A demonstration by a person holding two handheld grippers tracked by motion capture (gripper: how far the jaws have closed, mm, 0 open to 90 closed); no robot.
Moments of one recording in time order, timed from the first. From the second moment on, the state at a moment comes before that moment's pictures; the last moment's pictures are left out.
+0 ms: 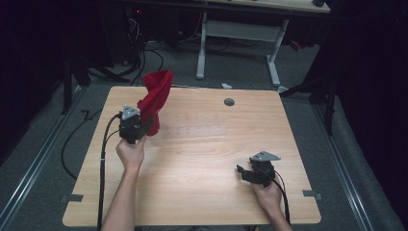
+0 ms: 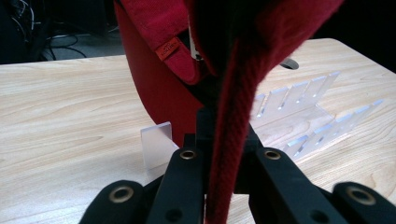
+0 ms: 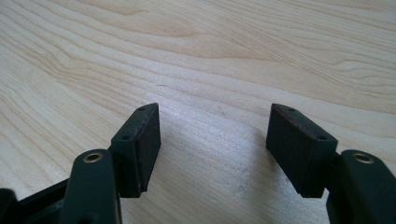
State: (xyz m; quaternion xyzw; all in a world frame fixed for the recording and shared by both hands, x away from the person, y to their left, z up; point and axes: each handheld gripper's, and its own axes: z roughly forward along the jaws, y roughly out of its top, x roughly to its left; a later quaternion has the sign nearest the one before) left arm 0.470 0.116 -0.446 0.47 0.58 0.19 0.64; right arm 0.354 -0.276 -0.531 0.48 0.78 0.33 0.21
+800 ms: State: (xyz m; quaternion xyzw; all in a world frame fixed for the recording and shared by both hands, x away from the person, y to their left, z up) left arm 0.456 0.115 -0.469 0.47 0.59 0.17 0.63; right arm 0.353 -0.276 -0.531 0.48 0.78 0.33 0.21
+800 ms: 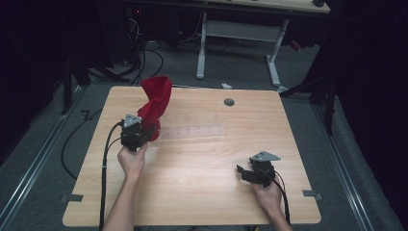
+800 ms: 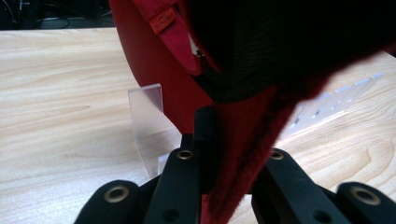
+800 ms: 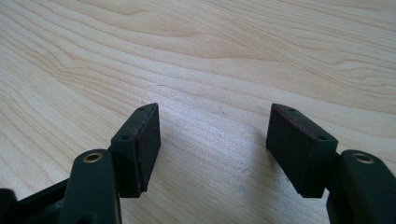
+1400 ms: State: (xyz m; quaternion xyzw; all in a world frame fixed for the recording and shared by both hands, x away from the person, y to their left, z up) left arm 0.450 0.120 -0.470 0.48 0.60 0.18 0.61; right arm 0.353 -0.276 -0.531 0.48 0.78 0.33 0.21
